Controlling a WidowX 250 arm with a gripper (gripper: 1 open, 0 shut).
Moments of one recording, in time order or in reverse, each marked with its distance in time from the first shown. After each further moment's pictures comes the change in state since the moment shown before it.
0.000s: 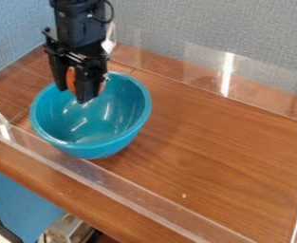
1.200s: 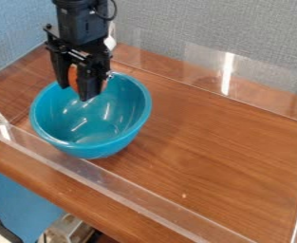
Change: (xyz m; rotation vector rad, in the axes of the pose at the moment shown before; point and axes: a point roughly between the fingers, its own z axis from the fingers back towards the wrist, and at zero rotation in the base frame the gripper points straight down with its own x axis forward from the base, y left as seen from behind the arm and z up) arm 0.002 -0.004 0.002 0.009 -0.010 0.007
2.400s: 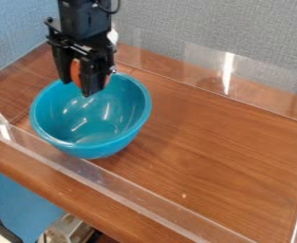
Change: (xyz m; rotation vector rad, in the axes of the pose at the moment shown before) arm -0.002 -0.007 0.012 0.014 -0.025 0.002
